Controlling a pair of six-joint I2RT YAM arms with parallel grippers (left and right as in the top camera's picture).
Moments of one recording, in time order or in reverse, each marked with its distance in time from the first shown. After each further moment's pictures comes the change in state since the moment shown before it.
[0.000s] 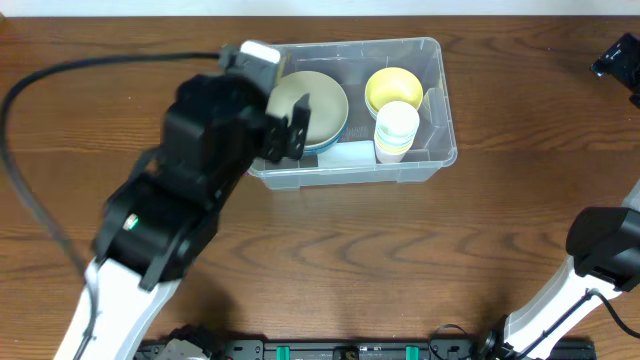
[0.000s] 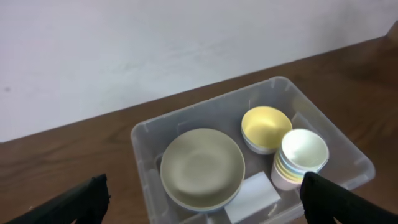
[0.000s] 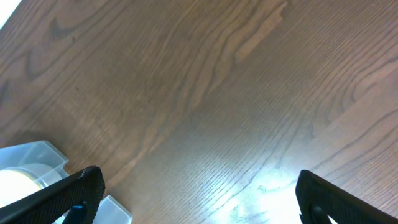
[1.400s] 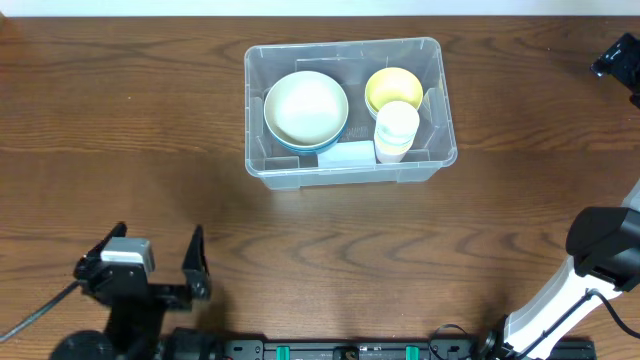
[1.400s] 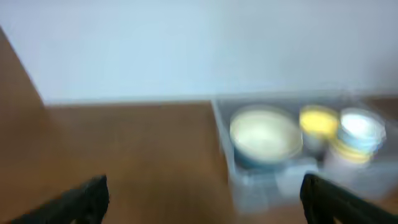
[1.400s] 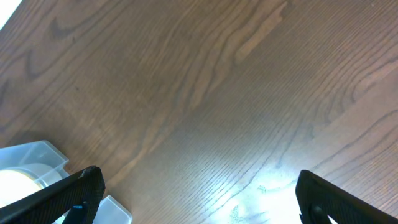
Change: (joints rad) left arm 0.343 -0.941 -0.618 -0.036 0.071 0.007; right arm 0.000 0.000 0.000 0.000 0.000 0.000
